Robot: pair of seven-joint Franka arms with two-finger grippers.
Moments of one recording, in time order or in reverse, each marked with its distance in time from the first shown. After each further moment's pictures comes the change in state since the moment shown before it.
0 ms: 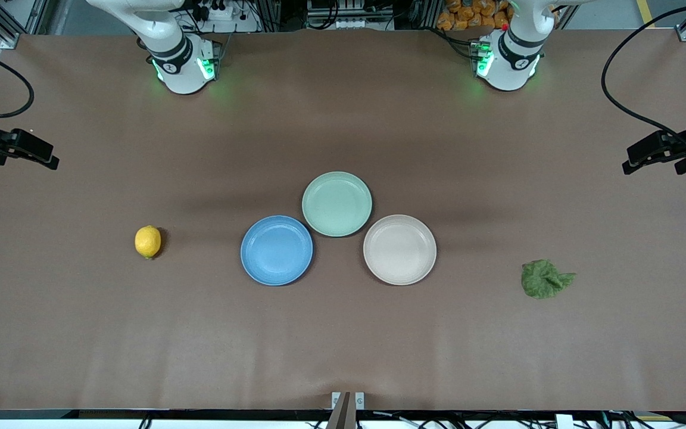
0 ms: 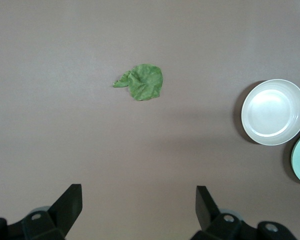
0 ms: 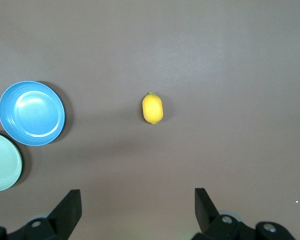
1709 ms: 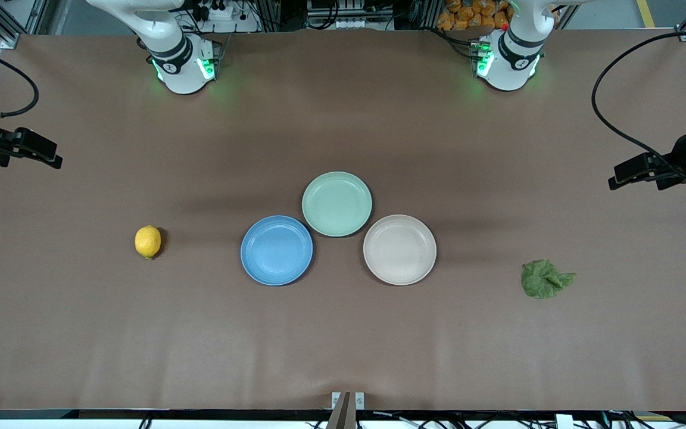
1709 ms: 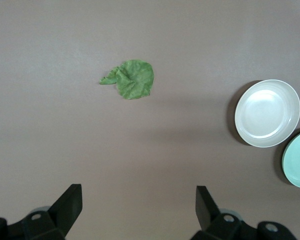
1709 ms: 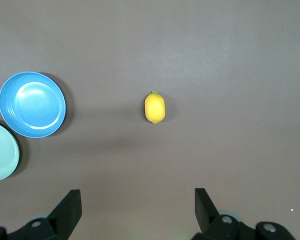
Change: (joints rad) left arm 0.004 0.093 0.005 0.026 -0.054 0.018 -0.004; right arm 0.002 0.008 0.004 -0.004 0.000 0.000 -0.066
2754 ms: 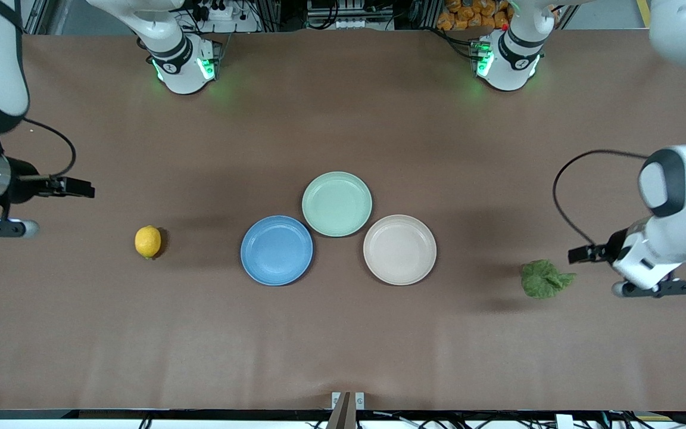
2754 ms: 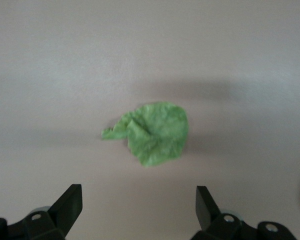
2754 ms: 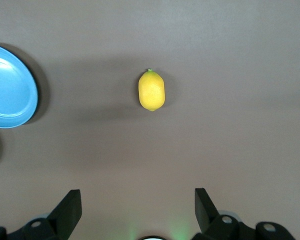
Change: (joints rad) left arm 0.004 0.416 0.000 -0.010 0.068 0.430 -0.021; right arm -0.014 0.205 -0.008 -0.015 0.003 0.014 -0.012
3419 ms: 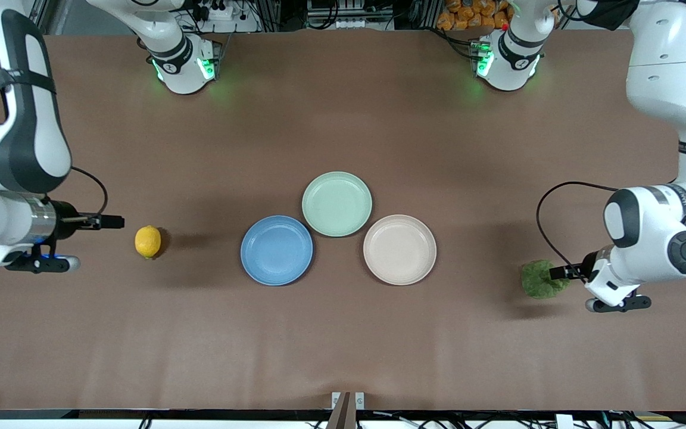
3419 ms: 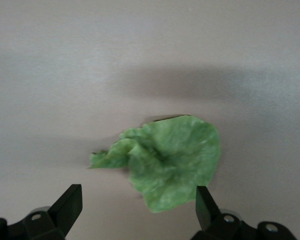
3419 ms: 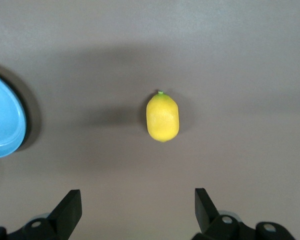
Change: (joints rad) left arm 0.004 0.150 0.001 0.007 0.001 0.106 -0.012; right arm 0.000 0.126 0.002 -0.068 0.037 0.202 -0.001
